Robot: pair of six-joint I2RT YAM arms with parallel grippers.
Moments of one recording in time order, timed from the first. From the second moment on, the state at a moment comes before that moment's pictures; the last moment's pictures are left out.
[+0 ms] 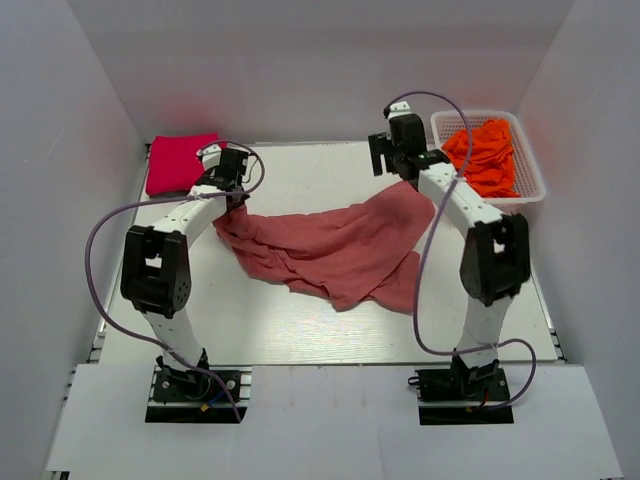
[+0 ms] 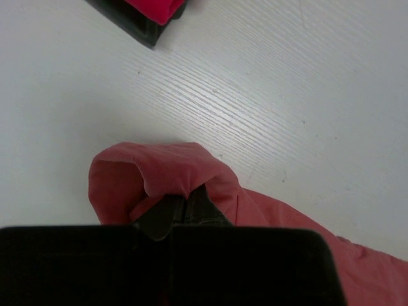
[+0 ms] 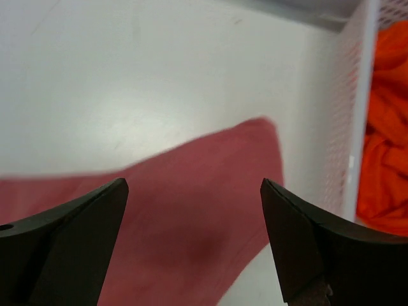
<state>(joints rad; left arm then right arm) -0.24 1.82 1.37 -0.45 -0.48 -0.65 0.37 1.95 1.70 -0.34 0.28 -0.04</state>
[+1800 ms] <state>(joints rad) -0.17 1.79 1.20 -0.43 -0.34 -0.64 0.92 1.74 1.03 -0.44 -0.04 0.41</state>
